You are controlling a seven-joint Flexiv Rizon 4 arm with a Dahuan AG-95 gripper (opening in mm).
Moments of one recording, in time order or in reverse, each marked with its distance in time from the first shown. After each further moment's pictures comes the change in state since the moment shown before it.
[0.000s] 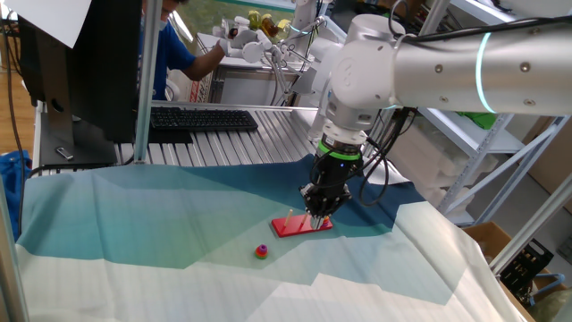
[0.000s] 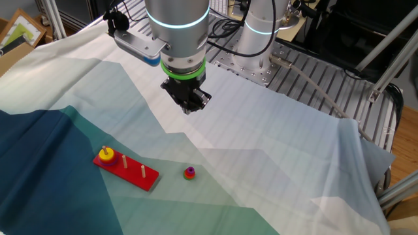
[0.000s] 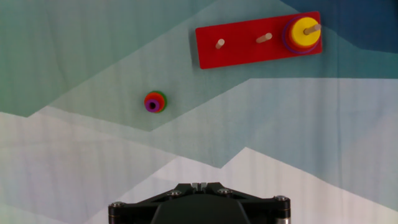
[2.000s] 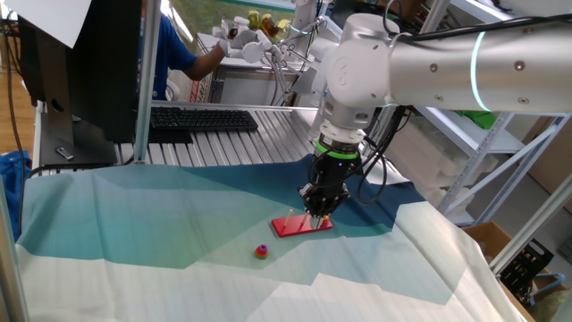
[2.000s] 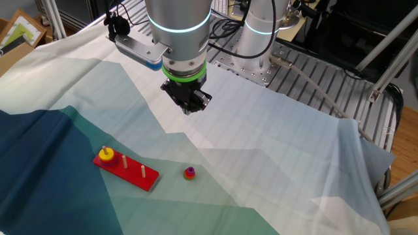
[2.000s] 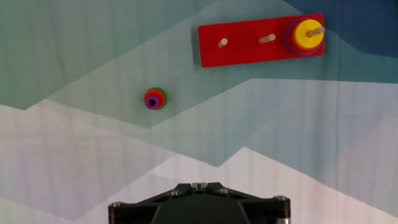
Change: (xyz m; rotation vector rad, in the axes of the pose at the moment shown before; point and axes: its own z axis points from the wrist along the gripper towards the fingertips) arm -0.002 0.002 0.000 0.009 0.015 -0.031
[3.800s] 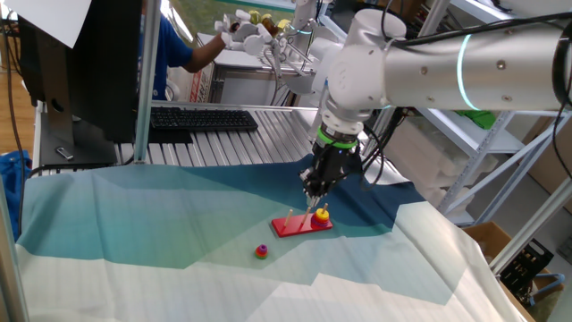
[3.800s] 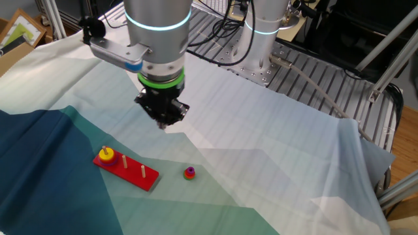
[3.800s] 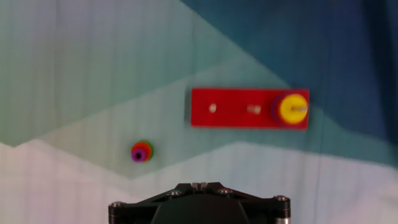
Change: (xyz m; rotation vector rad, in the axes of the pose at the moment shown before) arm -0.077 -0.034 -0.011 0.027 -0.157 -0.147
